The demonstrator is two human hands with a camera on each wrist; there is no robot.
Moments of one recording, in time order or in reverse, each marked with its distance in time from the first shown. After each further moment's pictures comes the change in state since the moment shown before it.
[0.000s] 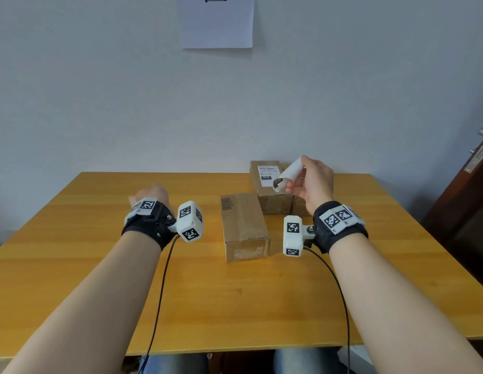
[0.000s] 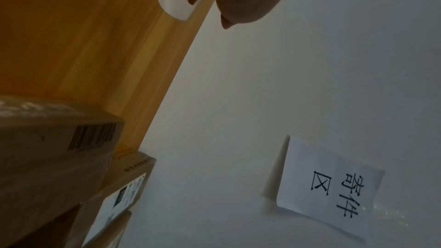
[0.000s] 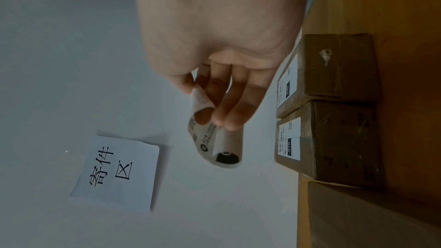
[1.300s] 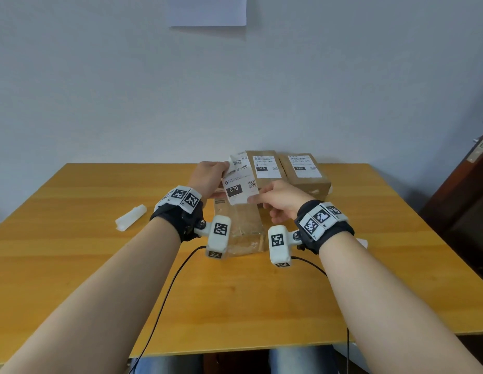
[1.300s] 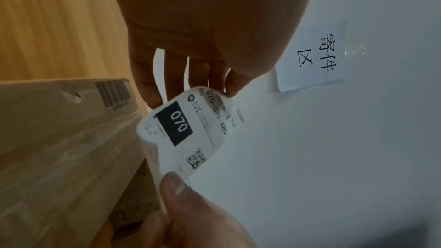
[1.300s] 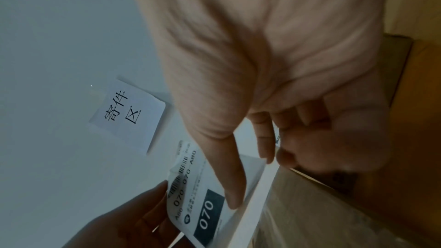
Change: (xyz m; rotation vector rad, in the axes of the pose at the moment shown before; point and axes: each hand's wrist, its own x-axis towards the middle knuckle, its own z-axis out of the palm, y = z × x) left_hand -0.033 0.030 0.090 -0.171 -0.525 0.350; right_hand 0.005 0.039 0.016 -0.798 -0.510 0.253
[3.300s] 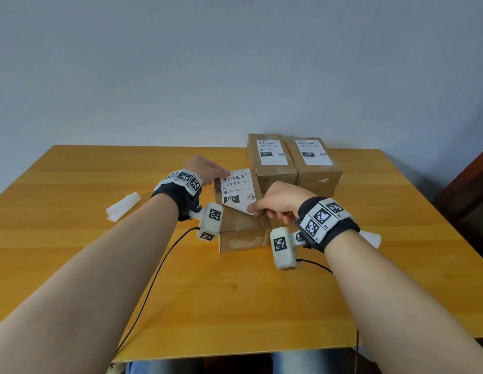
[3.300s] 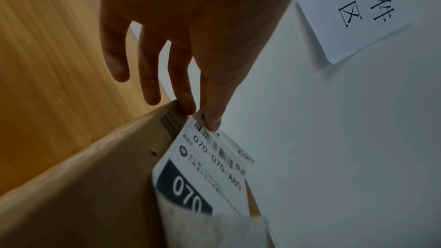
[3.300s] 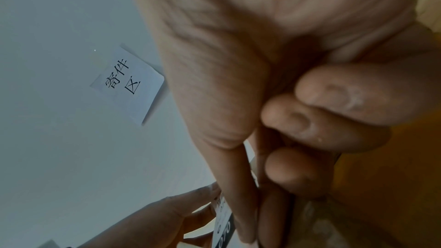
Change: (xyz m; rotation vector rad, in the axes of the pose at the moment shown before) left_hand 0.074 -0.050 -0.015 0.504 -0.041 -0.098; right_hand 0.021 0.009 0.012 -0.330 -0.152 0.116
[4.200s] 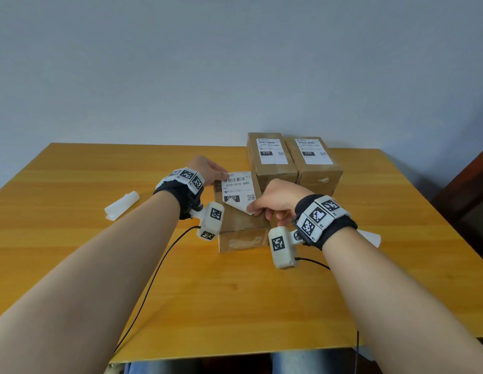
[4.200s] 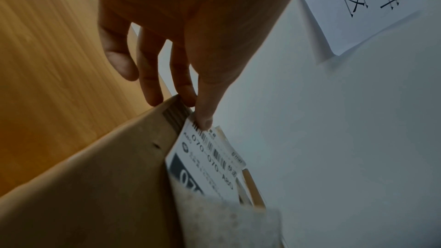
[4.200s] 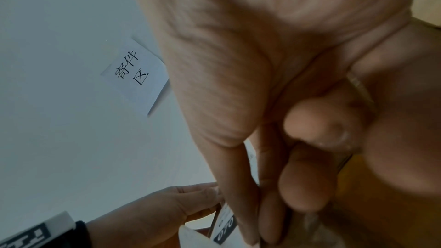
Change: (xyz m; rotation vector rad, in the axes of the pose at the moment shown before) left_hand -0.004 0.004 0.000 0.053 -0.049 0.019; right_hand 0.002 -0.005 0.000 -0.080 0.016 -0.027
